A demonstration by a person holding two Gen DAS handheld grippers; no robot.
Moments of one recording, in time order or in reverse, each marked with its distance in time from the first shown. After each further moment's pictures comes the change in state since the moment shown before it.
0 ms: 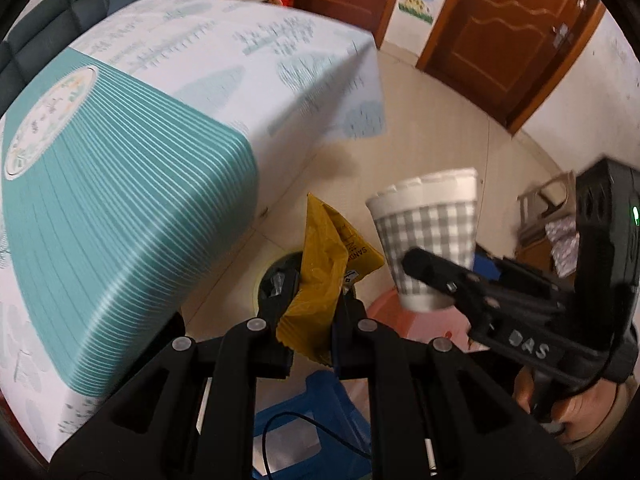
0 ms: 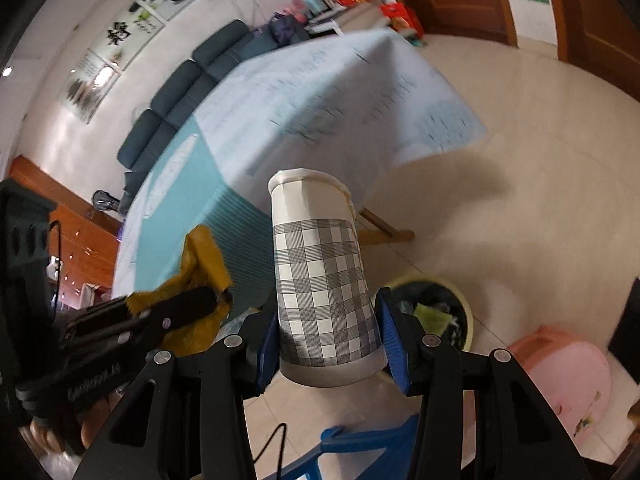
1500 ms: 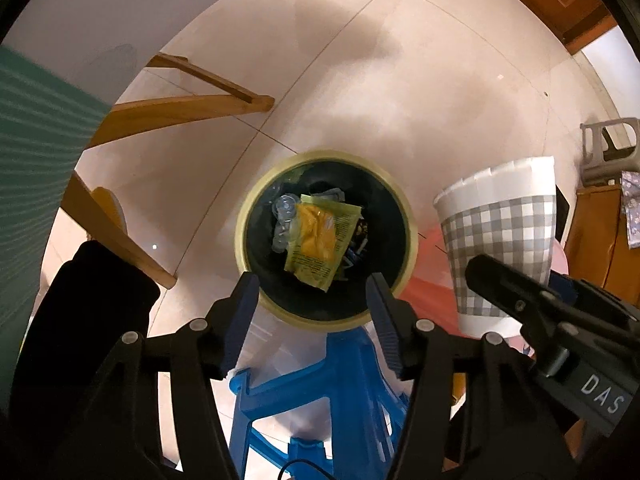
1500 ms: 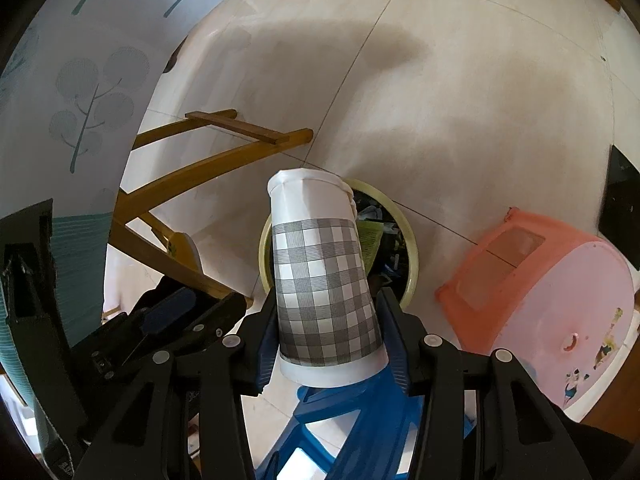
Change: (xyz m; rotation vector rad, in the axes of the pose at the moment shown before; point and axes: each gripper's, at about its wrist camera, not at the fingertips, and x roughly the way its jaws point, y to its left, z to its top) left arm 0.269 -0.002 -0.028 -0.014 0.380 0.126; right arm 0.165 -0.130 -0.022 0.309 0.314 -0.207
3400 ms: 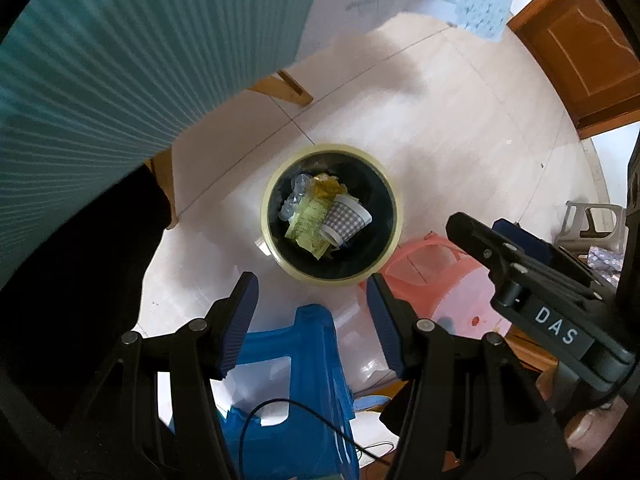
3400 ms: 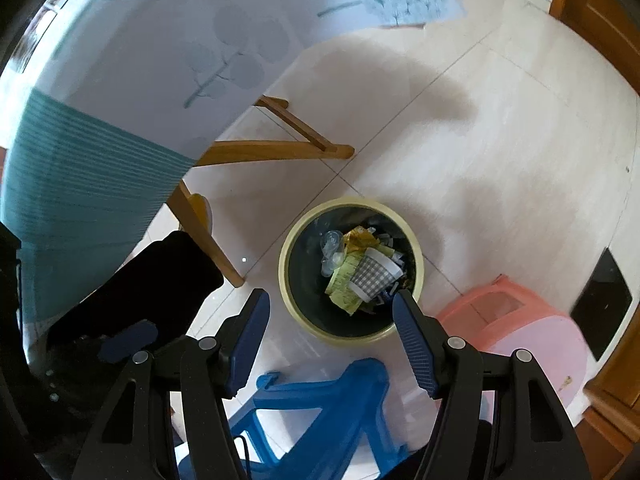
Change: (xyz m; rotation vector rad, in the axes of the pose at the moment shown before) left arm -0.116 0.051 -0.073 -0.286 -0.051 -0.081; right arm -0.065 0.072 -0.023 -0.340 -0.068 -0.053
